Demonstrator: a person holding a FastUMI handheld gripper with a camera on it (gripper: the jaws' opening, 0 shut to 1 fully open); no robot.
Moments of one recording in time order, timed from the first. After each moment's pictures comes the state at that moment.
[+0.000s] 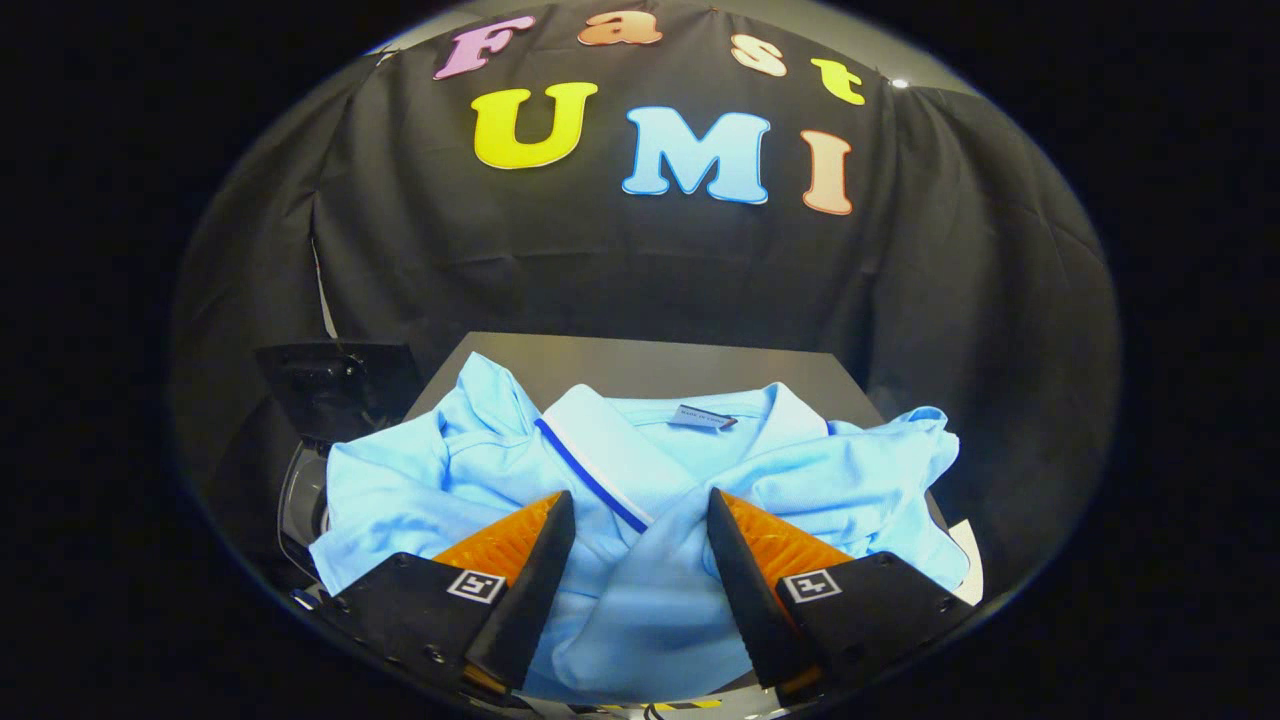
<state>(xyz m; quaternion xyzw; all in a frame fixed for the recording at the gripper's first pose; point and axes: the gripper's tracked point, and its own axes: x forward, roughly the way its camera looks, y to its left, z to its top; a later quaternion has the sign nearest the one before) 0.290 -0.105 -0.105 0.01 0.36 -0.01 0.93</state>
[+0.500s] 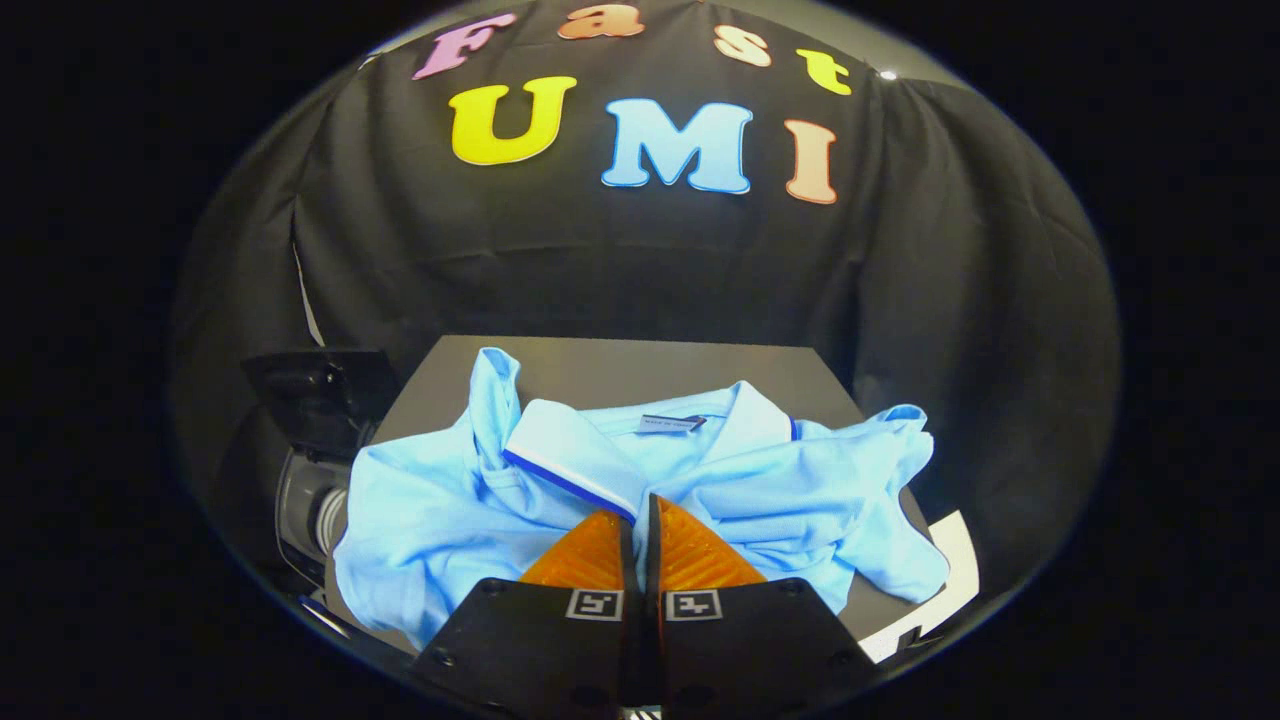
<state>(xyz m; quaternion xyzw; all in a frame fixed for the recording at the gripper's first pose) 0.291 -0.116 -0.101 0.04 0.37 -0.02 0.93</state>
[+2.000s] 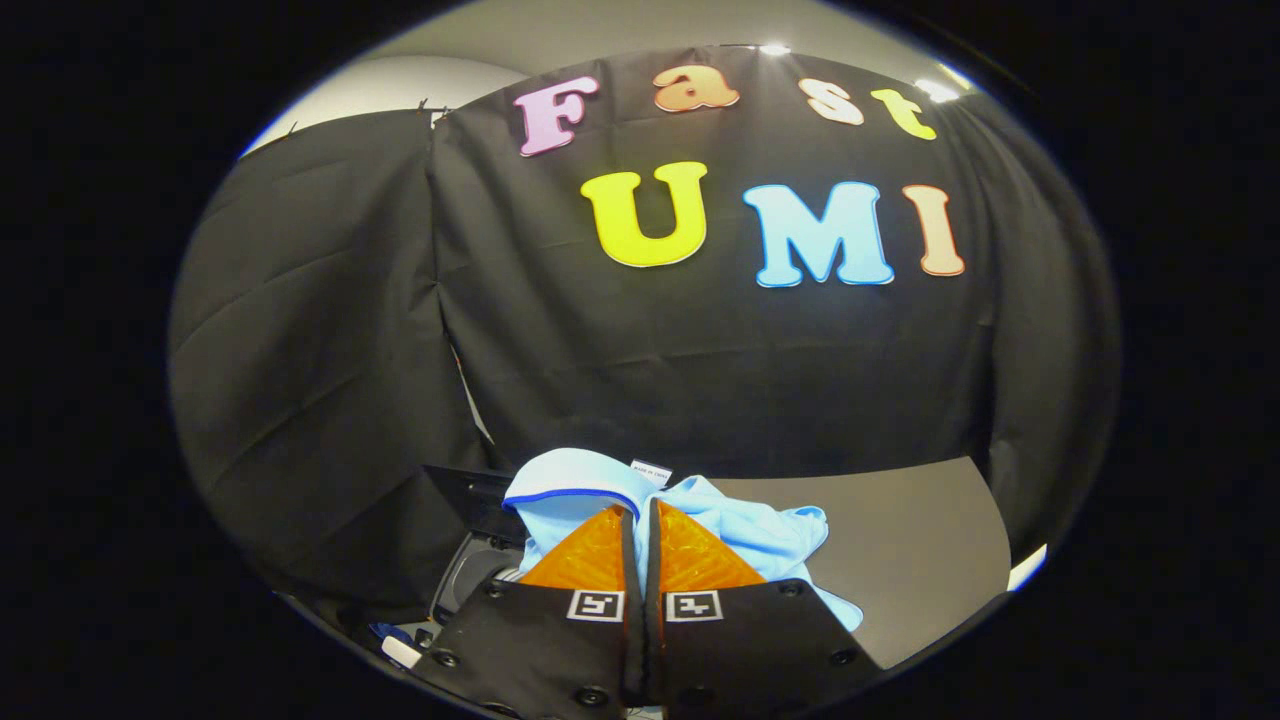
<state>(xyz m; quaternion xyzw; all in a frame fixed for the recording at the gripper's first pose) 0.318 0.056 0.053 0.10 0.24 0.17 0.95</state>
